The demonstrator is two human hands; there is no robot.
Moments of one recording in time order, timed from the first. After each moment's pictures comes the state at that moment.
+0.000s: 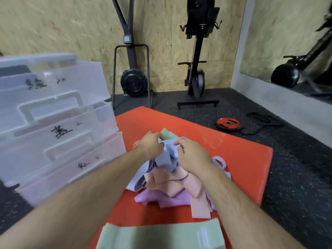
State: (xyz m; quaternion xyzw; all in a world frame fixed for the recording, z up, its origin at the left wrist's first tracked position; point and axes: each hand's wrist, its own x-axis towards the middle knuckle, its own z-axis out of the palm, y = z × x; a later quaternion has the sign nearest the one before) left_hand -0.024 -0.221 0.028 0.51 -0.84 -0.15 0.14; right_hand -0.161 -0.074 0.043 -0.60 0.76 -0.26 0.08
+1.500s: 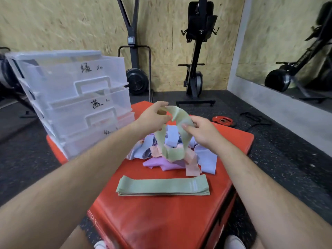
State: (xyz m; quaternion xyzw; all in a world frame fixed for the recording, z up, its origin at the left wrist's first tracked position) left_hand 0.033 -0.048 0.141 0.41 -0.76 -0.39 0.32; right_hand -0.140 0.038 0.100 -0.57 0.62 -0.49 0.24
